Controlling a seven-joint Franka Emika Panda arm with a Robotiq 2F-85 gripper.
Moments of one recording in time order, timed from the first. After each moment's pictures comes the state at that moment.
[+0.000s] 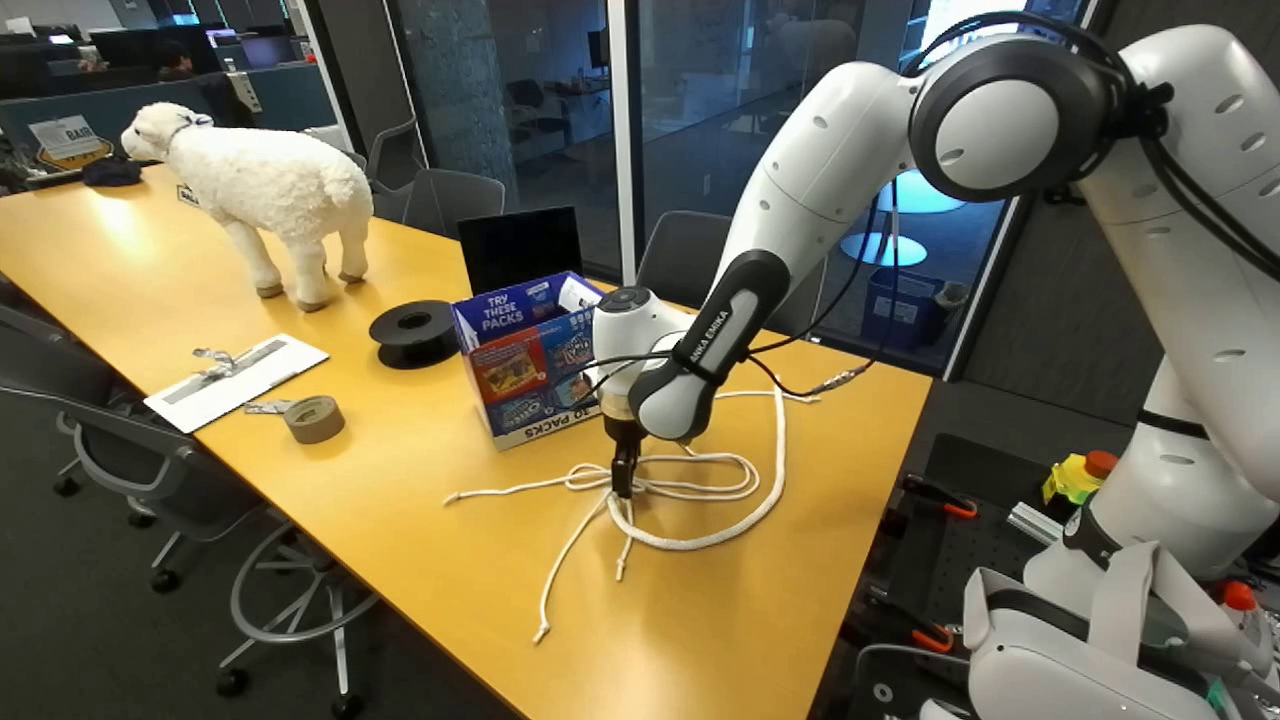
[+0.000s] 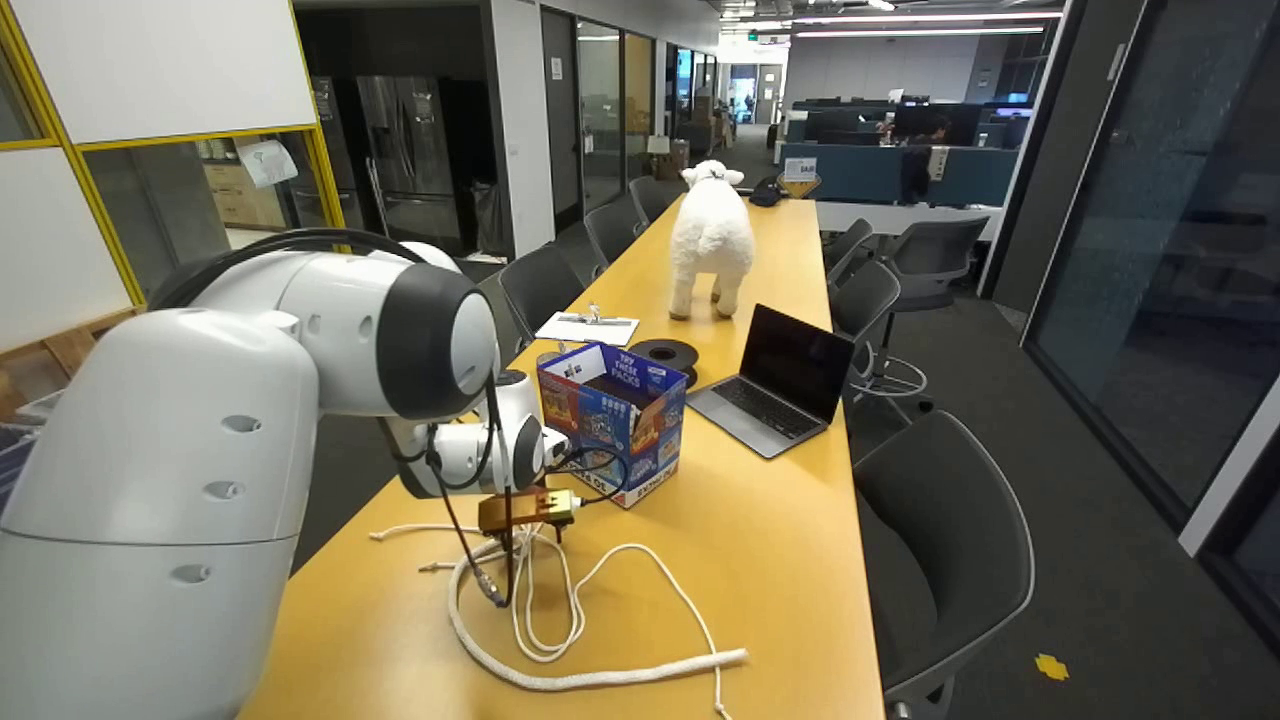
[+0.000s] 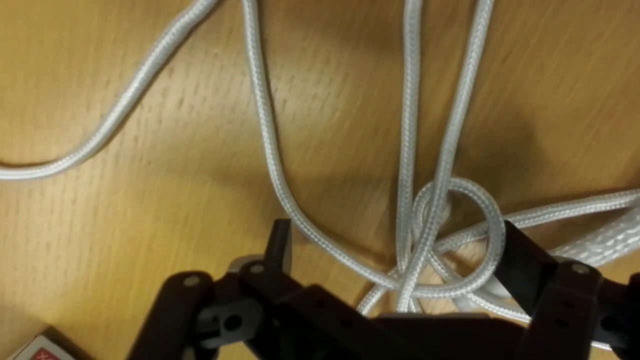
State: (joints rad) arm 0.14 0.70 0.04 -1.95 -0.18 2.70 -0.15
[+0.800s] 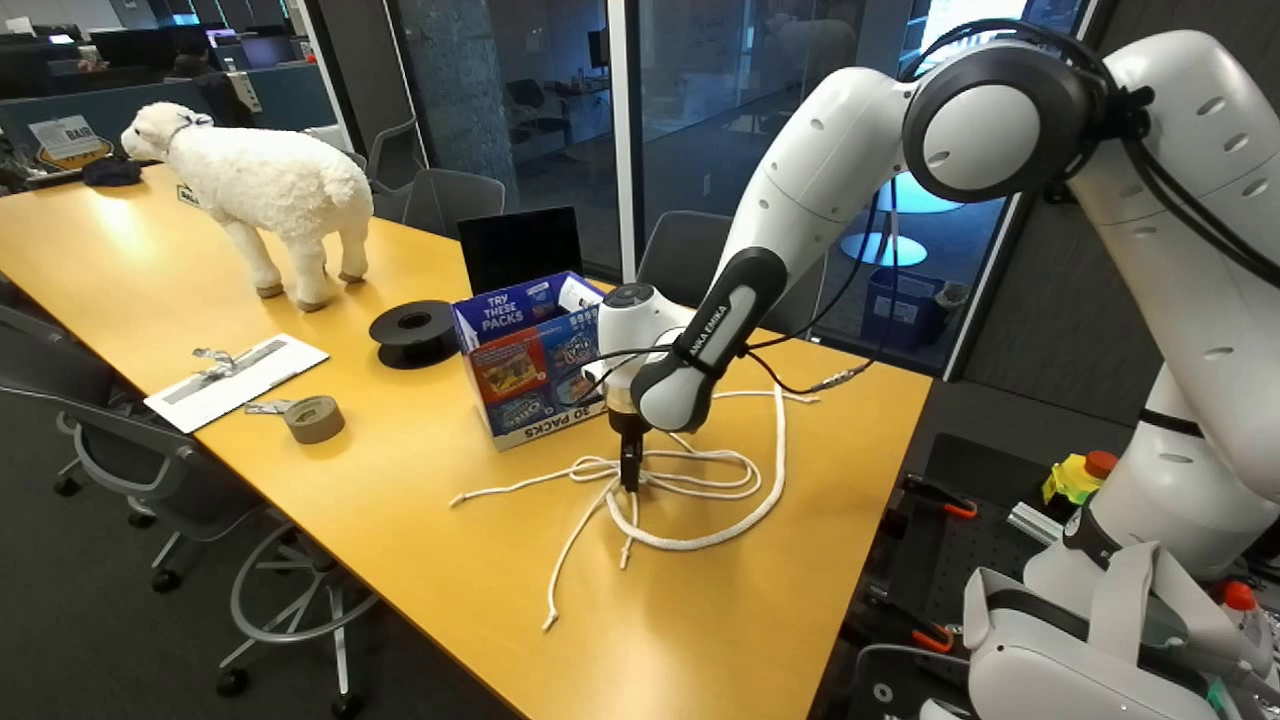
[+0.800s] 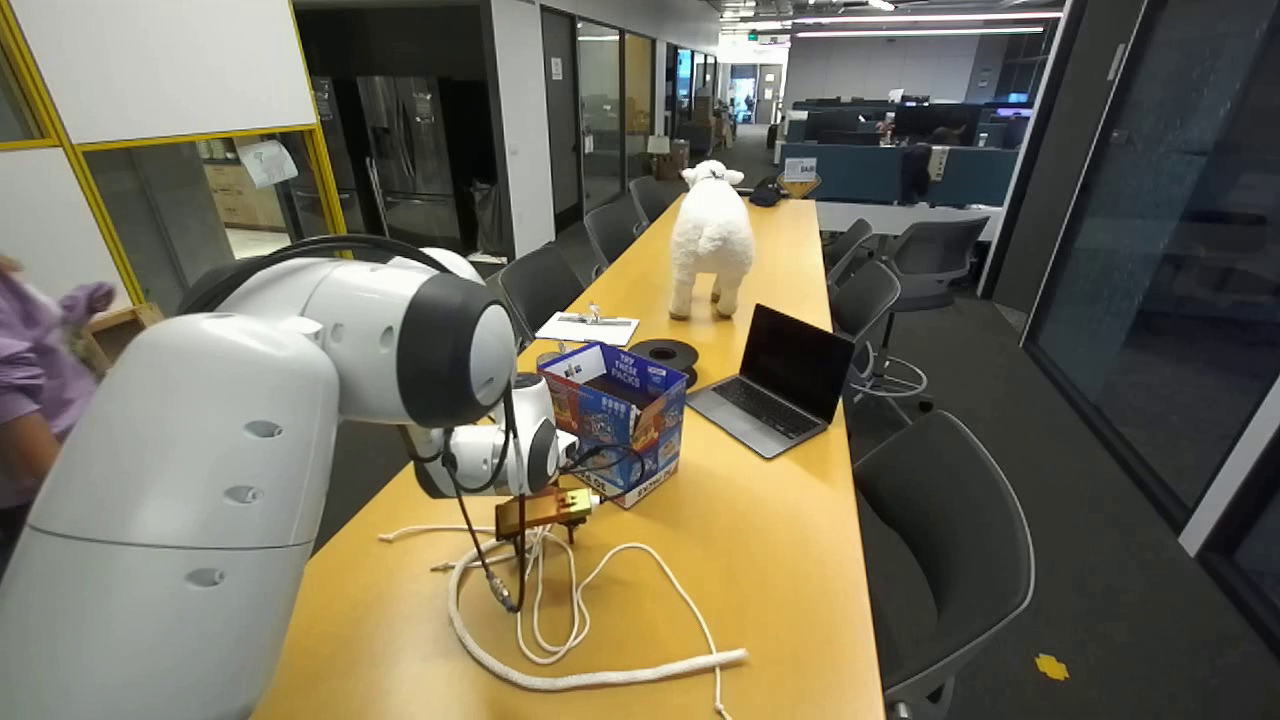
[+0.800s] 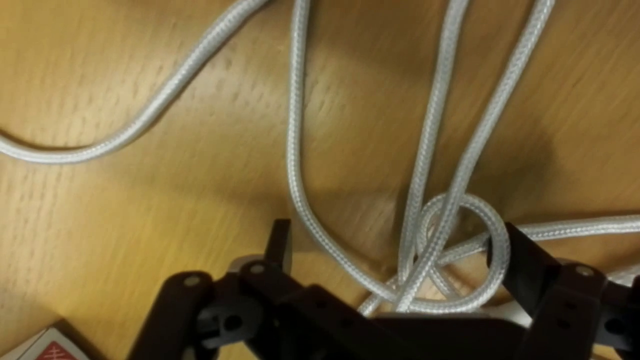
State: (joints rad) arm 0.09 0.73 0.06 -1.93 -0.19 2.70 -0.27
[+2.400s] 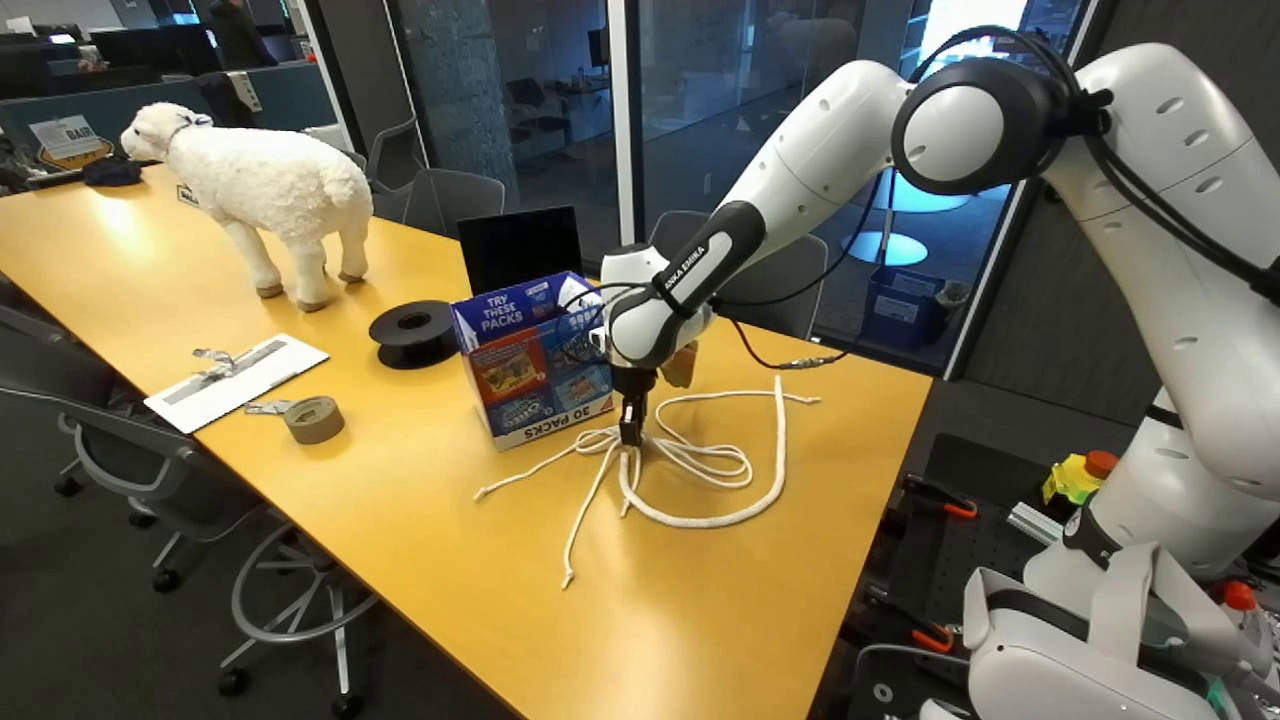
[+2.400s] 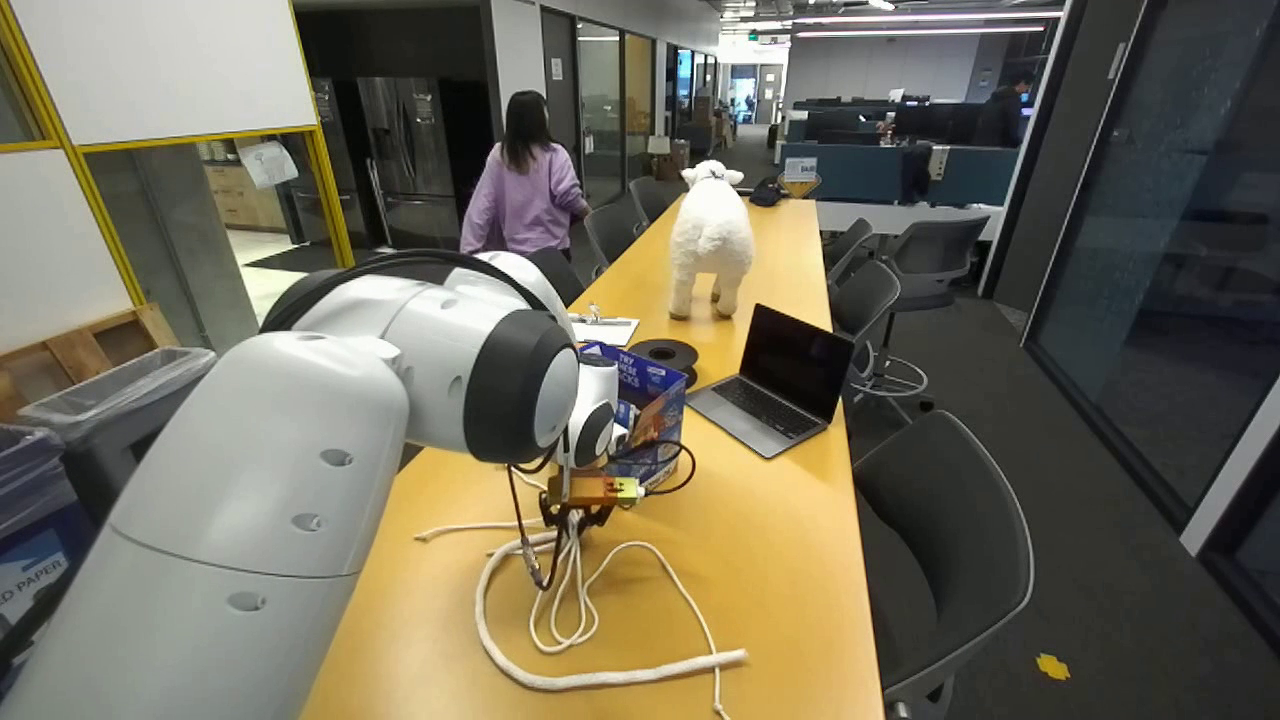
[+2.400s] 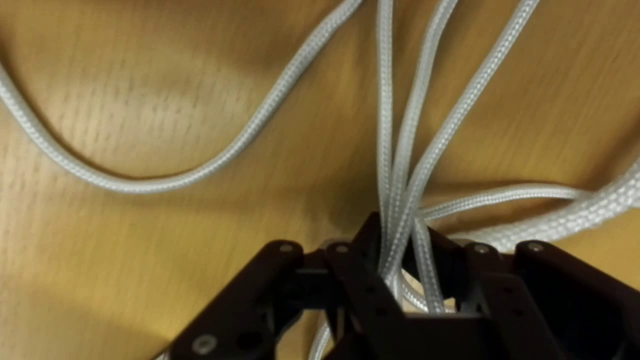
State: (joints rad) arm -0.11 0.78 0.17 -1.73 -0.03 2.45 -0.43
